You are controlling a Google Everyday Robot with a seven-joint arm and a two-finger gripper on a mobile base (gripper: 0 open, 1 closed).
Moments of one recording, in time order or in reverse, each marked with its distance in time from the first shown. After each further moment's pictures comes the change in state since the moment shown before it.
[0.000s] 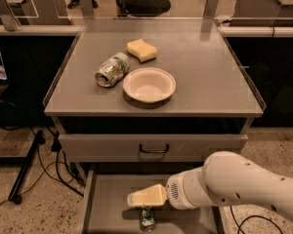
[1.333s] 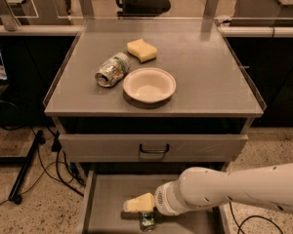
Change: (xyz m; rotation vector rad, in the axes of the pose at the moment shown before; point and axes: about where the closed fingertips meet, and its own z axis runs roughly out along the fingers) arm 0.022 -0.043 0.097 0.075 0.066 0.088
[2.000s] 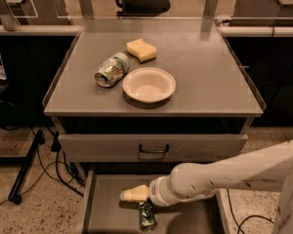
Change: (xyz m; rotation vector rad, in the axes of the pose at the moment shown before) arm -0.032 -0.019 0.065 -0.033 -0.026 0.074
